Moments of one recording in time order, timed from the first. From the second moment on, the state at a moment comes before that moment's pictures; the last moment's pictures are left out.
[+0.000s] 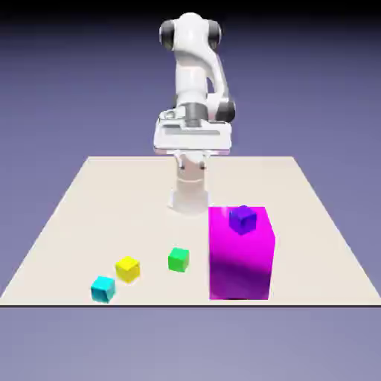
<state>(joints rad) 0.00 -0.53 0.00 -2.79 0.03 3.04 0.71</state>
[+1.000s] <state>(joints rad) -0.42 0.51 0.04 -2.30 0.57 3.12 0.11</state>
